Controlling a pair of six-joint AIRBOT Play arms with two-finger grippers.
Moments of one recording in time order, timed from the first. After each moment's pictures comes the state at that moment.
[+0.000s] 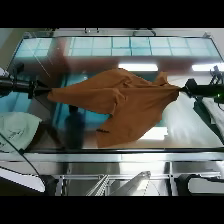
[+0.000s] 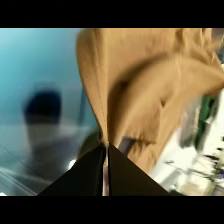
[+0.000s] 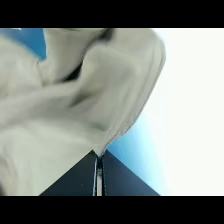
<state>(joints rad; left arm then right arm) 0.47 -1.81 1.50 0.64 -1.53 -1.18 -0.38 -1.53 1.13 -0.68 0.89 1.20</state>
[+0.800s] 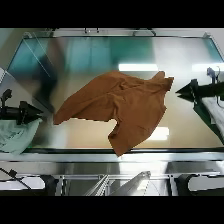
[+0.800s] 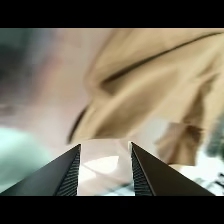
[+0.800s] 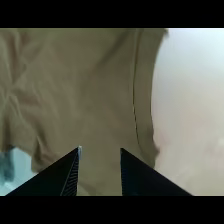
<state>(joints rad) 0.68 -1.55 1.05 0.82 -1.42 -1.05 -0.47 -1.61 1.22 -0.67 1.34 1.20</state>
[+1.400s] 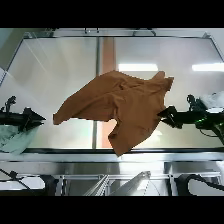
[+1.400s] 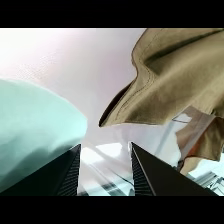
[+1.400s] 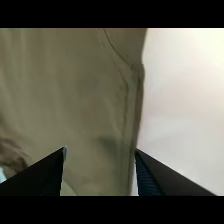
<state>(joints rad) 0.68 -1.55 0.98 0.89 -1.39 -1.06 -0.28 -1.39 0.62 -0.49 0.91 1.09</state>
